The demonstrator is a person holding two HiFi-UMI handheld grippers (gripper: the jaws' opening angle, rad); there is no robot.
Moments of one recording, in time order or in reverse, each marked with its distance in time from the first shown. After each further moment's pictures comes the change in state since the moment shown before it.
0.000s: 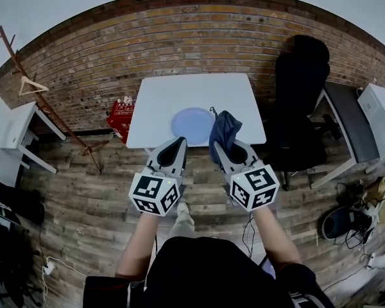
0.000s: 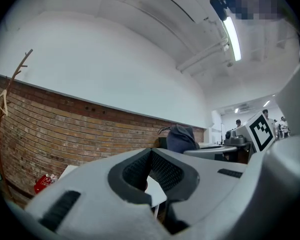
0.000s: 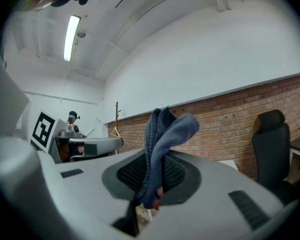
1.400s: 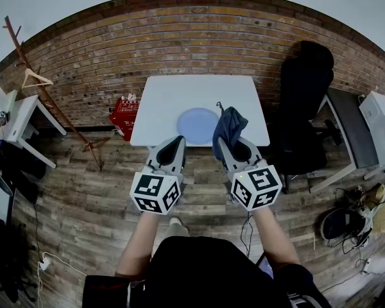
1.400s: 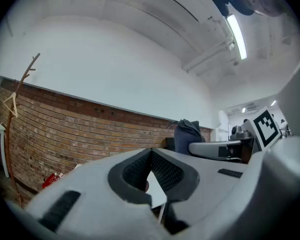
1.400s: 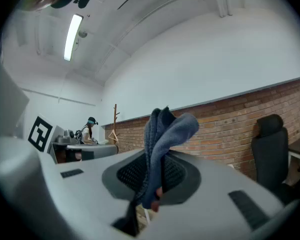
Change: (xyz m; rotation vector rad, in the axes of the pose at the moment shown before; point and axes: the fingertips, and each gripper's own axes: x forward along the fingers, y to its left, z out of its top) left arm -0.018 0.028 0.005 -0.015 -0.003 0.074; right arm 0.011 0.013 0.019 -0.016 -0.040 -0.033
